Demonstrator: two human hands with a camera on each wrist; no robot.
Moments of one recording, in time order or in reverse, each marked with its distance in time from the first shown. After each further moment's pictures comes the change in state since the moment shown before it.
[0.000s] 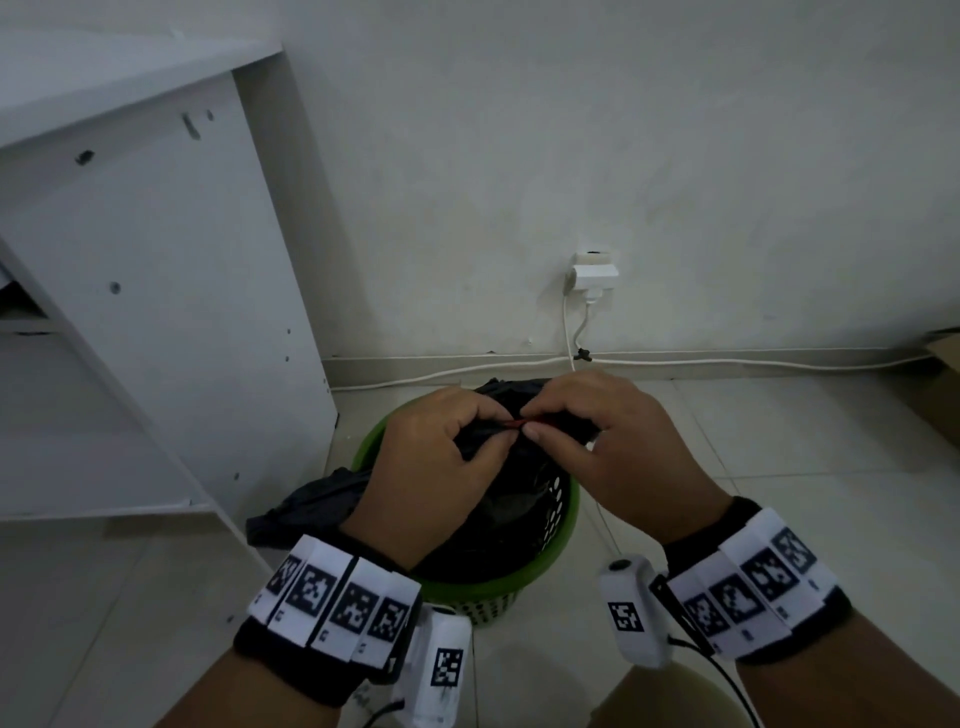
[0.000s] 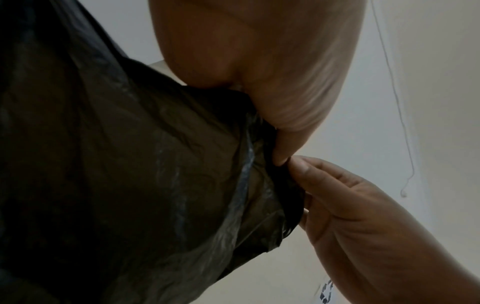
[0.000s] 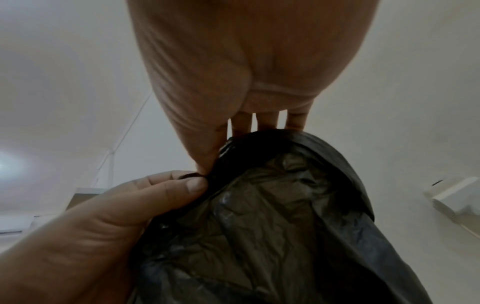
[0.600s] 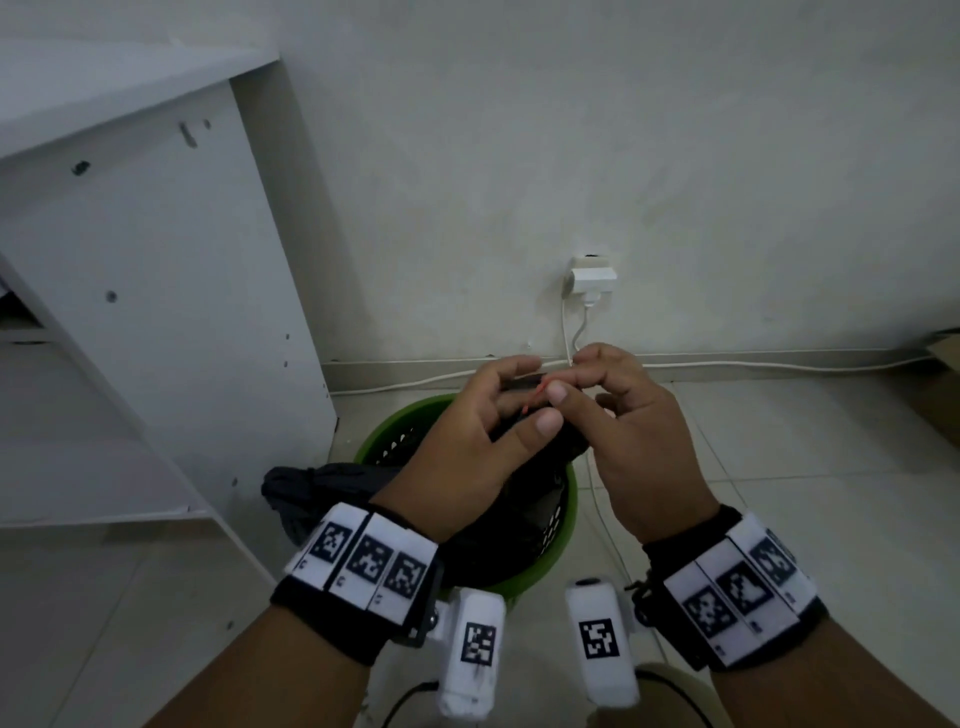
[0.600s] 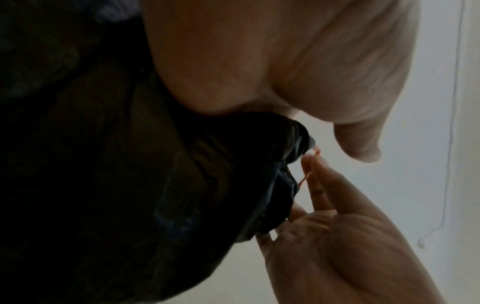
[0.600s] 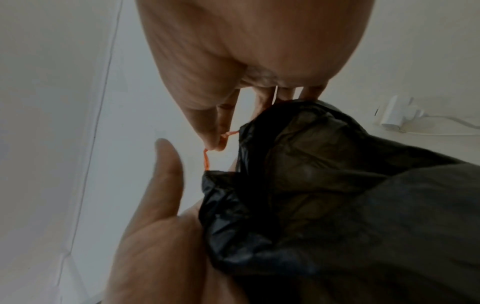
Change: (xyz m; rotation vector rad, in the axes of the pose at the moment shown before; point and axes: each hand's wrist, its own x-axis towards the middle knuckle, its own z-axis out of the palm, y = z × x) left_hand 0.016 0.016 0.018 -0.838 -0.353 -0.425; right_hand -0.002 -0.001 0.007 0.536 0.266 0.425
